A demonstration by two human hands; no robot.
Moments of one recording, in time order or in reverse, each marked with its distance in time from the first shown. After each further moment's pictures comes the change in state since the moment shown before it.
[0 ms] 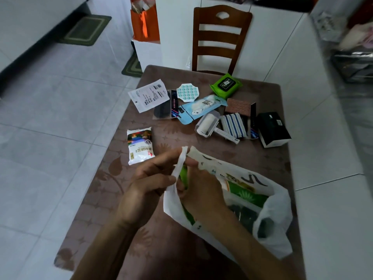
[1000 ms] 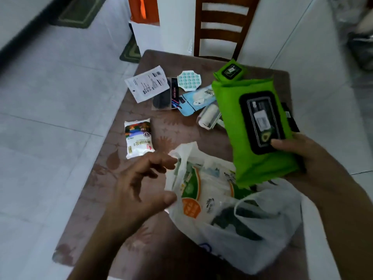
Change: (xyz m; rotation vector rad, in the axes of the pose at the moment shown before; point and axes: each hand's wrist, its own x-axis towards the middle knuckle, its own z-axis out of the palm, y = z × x) left_hand -0.009 0.002 -0.014 0.684 0.117 0.187; right_hand 0.001 0.104 -0.136 1.454 -0.133 0.274
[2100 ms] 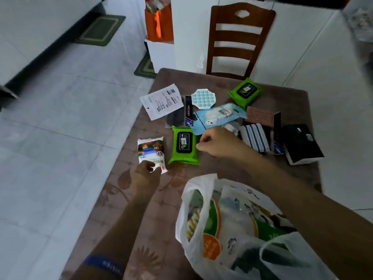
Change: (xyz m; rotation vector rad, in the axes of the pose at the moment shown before) left_hand 0.108 -0.181 -0.009 0.291 0.421 -0.717; right_hand 0.198 0.035 0.091 -1.311 -0.086 -0.044
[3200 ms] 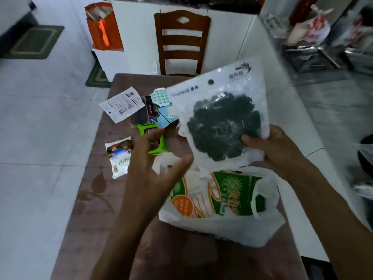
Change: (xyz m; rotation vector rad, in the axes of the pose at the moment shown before) left_hand -0.186 0.095 -0.087 -0.264 -0.293 0.680; right_hand -0.217 0.069 -0.030 1.097 0.441 0.005
